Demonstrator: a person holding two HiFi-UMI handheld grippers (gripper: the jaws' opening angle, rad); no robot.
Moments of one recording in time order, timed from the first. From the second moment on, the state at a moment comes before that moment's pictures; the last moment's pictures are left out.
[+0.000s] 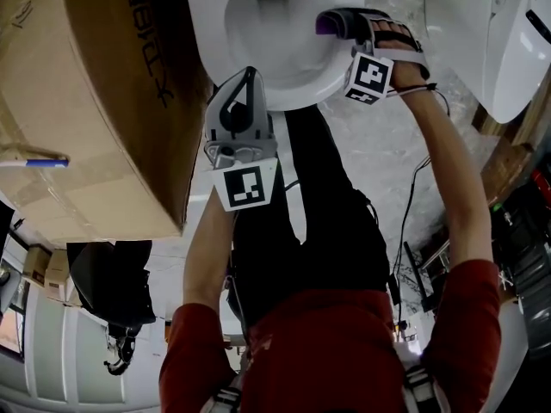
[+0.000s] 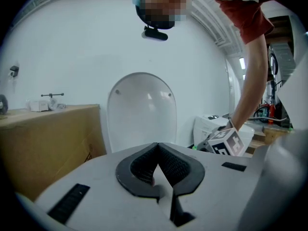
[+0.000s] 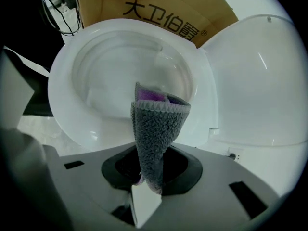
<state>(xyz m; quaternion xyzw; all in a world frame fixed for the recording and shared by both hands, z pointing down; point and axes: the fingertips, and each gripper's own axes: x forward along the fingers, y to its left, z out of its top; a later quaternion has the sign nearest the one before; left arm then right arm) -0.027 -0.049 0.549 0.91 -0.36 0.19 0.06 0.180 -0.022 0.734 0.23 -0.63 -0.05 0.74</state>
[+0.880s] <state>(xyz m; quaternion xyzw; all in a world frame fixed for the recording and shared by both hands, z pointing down) -0.113 -0.062 0.547 0.86 -0.46 0.18 0.08 -0.015 0.117 0.732 0.21 -0.74 0.10 0.63</state>
